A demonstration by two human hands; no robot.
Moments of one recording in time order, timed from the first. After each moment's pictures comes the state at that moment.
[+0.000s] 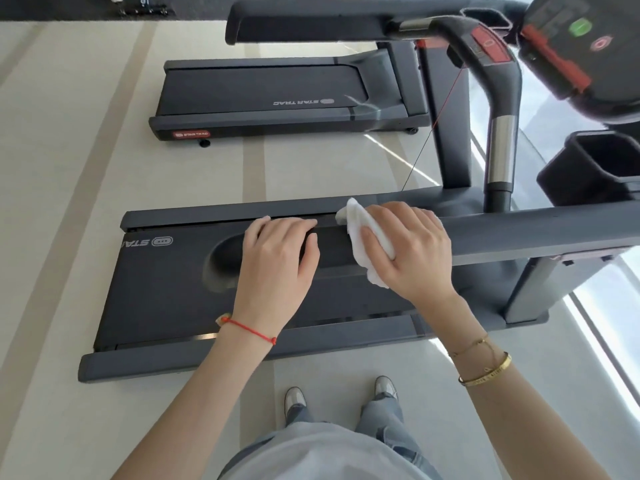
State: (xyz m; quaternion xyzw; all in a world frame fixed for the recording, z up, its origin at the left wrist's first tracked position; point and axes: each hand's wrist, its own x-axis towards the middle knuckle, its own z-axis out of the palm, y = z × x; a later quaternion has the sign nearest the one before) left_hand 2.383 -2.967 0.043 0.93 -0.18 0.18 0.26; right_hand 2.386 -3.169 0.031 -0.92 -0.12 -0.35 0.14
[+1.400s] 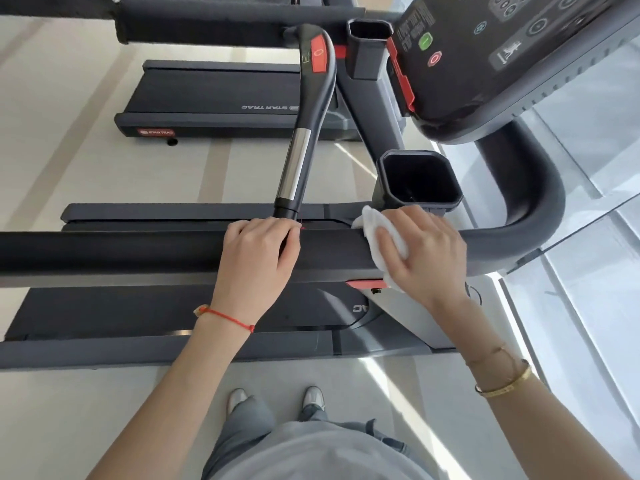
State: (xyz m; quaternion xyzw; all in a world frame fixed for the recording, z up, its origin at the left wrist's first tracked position) left_hand 2.368 -3.305 0.050 0.95 -0.15 0.16 0.24; right_hand 2.367 -3.544 0.039 -0.93 -0.10 -0.32 0.12
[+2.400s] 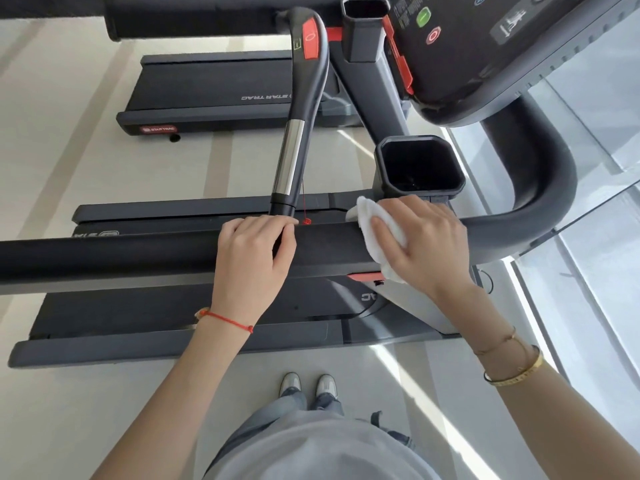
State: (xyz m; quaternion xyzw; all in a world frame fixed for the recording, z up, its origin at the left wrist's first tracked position) left_hand 2.368 -3.306 0.045 0.94 -0.15 0.20 0.24; right_hand 2.366 -3.544 0.049 -0.95 -0.10 -0.28 0.12
